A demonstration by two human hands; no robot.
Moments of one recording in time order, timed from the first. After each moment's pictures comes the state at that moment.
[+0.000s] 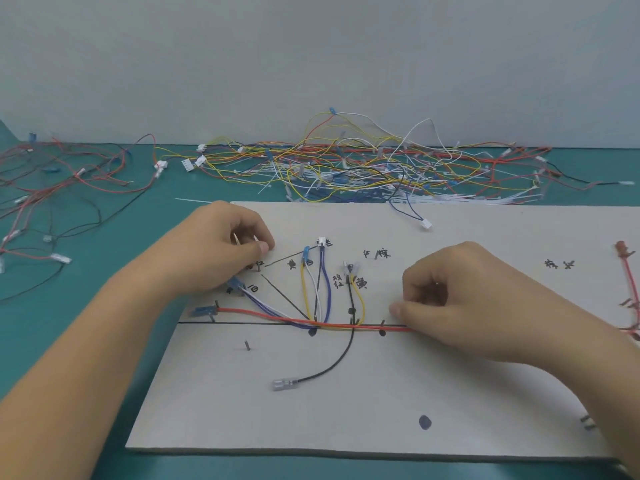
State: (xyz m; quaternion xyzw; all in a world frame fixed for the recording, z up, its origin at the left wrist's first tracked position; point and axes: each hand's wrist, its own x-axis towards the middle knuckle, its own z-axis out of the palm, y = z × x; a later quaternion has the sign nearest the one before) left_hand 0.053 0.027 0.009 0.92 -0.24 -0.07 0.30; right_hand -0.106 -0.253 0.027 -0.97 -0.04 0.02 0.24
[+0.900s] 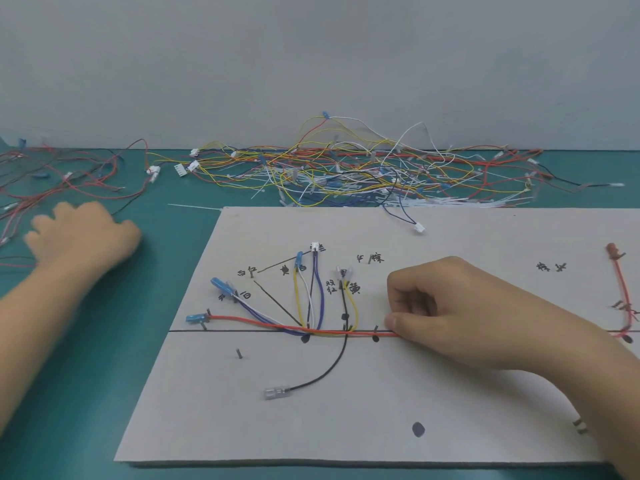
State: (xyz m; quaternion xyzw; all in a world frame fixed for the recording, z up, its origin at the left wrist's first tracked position) left_hand 0.133 0.122 -0.015 0.98 0.18 0.06 0.07; right_hand -0.104 -0.259 0.022 -0.96 -0.06 0.08 0.26
